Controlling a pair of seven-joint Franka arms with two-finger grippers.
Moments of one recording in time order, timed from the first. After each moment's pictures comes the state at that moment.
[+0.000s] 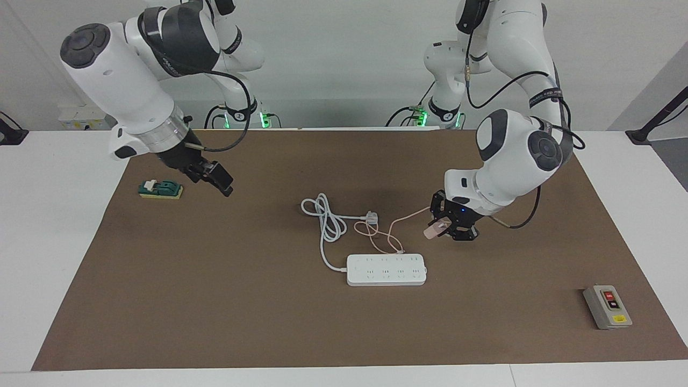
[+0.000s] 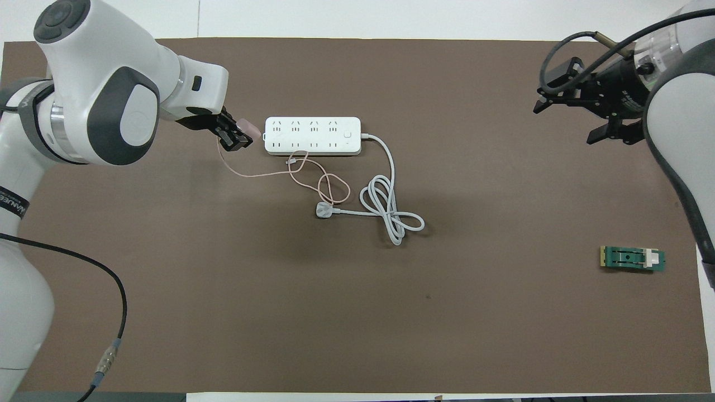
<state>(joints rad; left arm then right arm) -0.13 0.44 -0.21 -1.45 -0.15 1.90 0.79 0.05 0.26 0.01 -1.30 0.13 1.55 0.49</state>
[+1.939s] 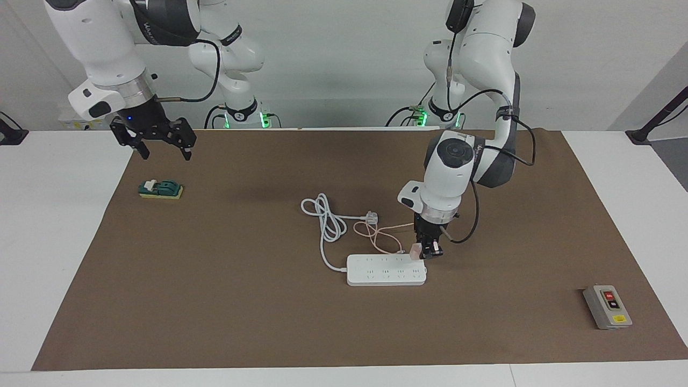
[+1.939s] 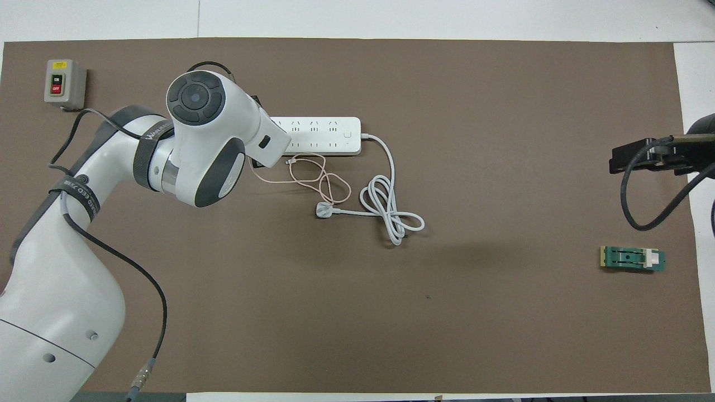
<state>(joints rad) -0.23 0.46 -0.21 -1.66 0.17 2.26 0.99 -0.03 -0.03 0.02 -1.66 -0.01 1.64 0.04</state>
